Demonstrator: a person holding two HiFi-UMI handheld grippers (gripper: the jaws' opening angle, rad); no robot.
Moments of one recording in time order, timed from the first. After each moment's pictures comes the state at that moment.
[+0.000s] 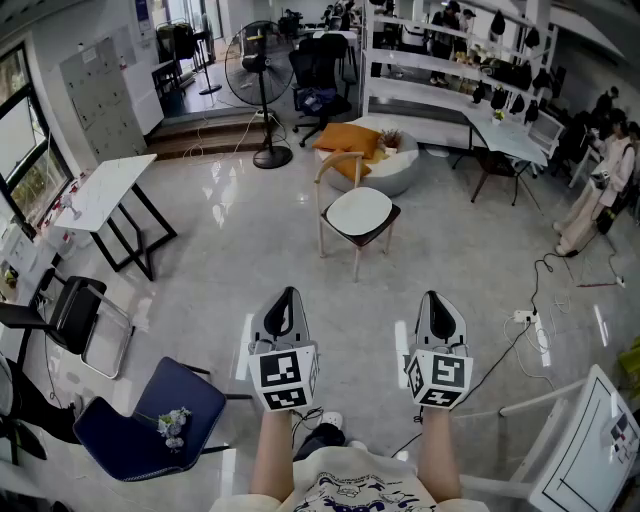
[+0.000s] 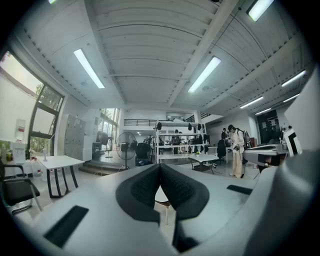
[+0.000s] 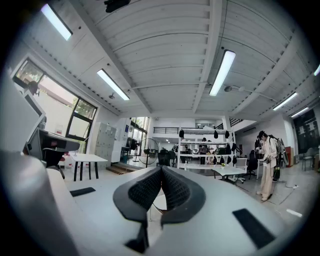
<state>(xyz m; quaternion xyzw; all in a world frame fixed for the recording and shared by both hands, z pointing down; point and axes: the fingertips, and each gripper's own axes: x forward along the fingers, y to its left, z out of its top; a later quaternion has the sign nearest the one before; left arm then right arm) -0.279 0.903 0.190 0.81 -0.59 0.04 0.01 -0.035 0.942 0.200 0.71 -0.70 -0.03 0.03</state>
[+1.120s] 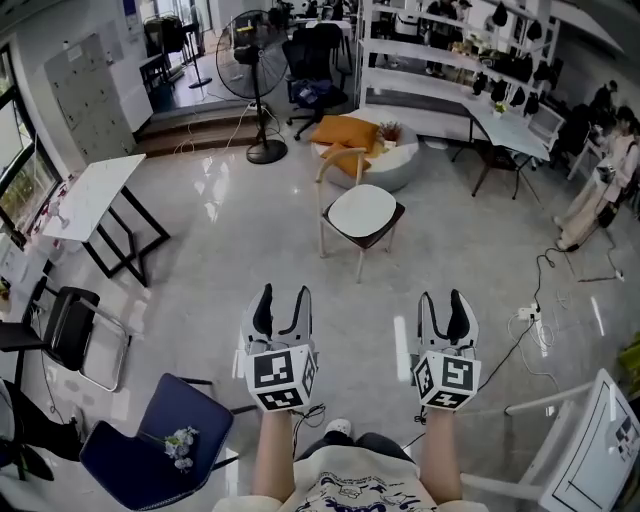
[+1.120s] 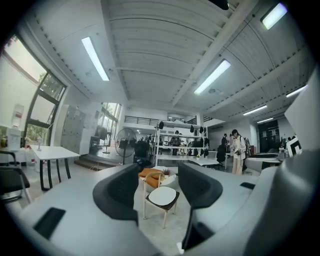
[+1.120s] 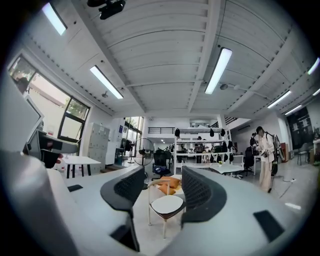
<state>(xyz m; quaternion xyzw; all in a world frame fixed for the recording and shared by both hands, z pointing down) -0.325 0.795 0.210 0.82 -0.58 0.01 0.04 -0.061 0.850 0.220 0.73 -0.68 -0.01 0.01</state>
